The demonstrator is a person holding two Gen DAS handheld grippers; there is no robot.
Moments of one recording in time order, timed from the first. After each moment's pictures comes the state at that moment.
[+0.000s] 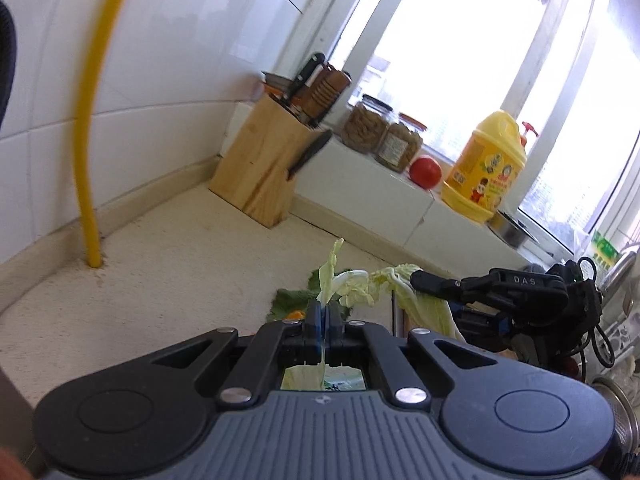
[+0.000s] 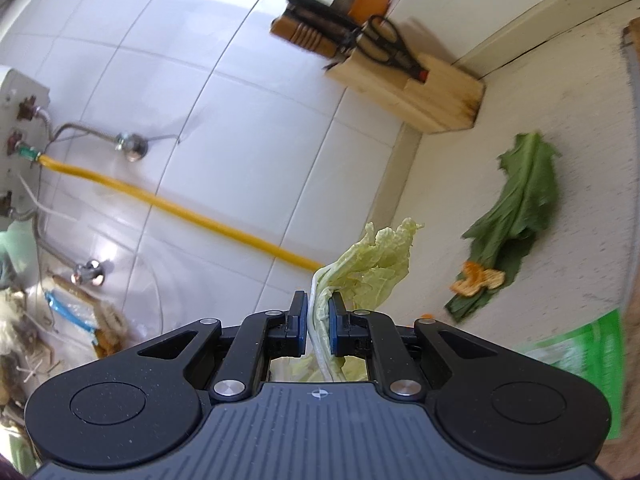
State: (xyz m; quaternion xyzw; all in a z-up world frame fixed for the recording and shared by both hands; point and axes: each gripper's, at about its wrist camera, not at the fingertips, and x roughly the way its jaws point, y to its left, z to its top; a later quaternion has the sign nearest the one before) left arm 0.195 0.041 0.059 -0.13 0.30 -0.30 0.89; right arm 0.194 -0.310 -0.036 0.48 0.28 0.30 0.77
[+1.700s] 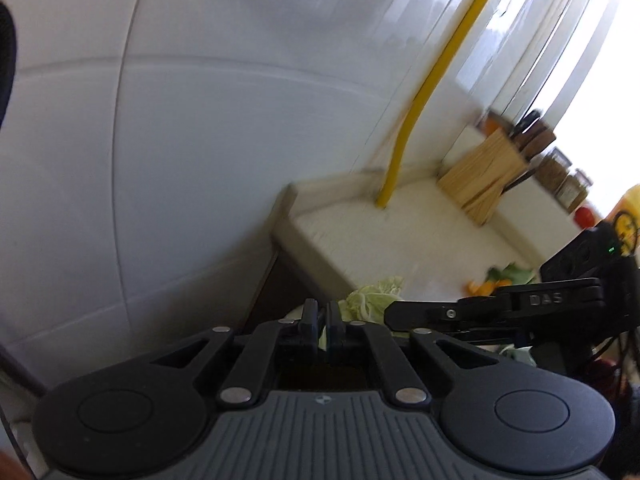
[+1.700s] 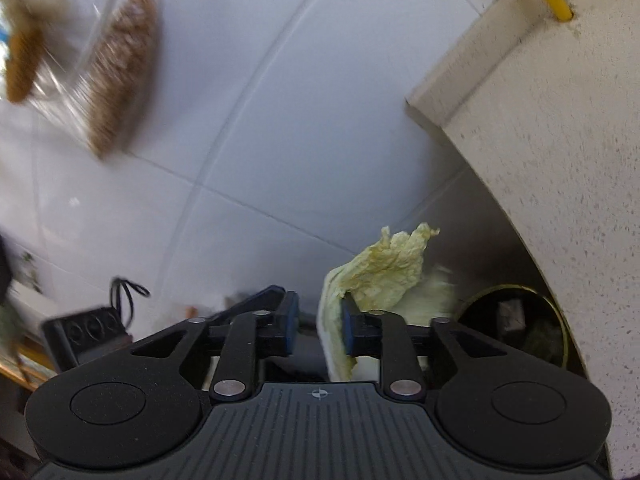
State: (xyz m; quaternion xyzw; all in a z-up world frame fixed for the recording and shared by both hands) left arm 0.087 0.267 -0.009 -0.20 0.35 -0.06 0.91; right arm 0.193 0.018 -0.064 0.26 0.50 0.46 0.69
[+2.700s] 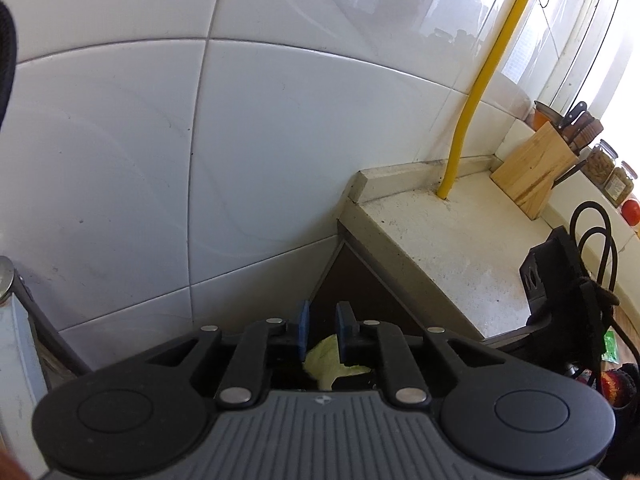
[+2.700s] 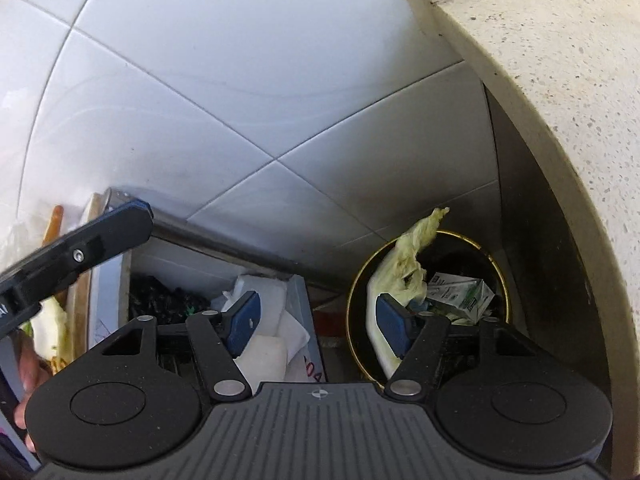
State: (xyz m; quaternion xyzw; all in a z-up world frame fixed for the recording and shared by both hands) left arm 0.070 0.287 -0.020 -0.18 0.36 0.00 0.92; right arm 0.182 0.109 -0.123 0.06 0.59 0.41 0.70
